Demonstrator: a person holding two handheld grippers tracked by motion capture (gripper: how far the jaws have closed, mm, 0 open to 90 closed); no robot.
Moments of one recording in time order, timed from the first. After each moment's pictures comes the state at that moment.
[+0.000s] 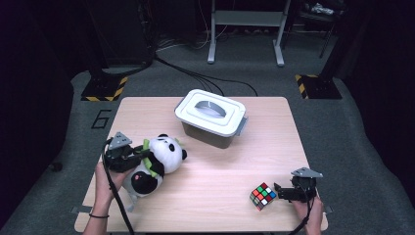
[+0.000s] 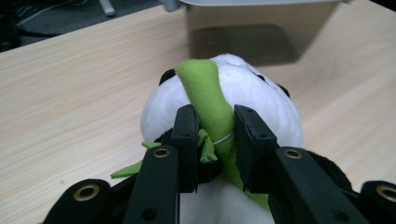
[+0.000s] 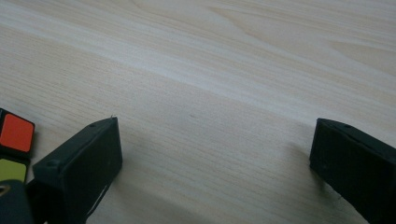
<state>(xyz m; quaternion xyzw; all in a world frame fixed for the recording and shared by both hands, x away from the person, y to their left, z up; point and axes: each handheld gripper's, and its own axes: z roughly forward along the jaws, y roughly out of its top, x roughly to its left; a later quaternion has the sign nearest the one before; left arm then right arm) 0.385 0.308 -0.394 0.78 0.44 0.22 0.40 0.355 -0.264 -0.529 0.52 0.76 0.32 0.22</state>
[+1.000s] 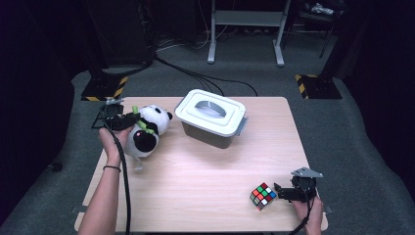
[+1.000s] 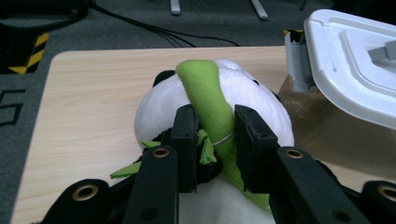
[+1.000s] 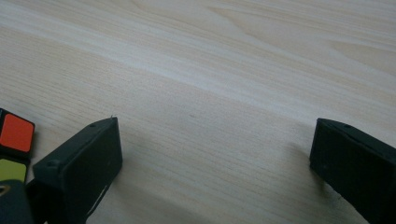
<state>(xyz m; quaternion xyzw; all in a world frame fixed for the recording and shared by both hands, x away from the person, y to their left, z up) 0.507 0.331 -0.388 0.67 0.58 0.23 0.40 0.355 -0.264 -0.529 0.52 0.76 0.32 0.22</state>
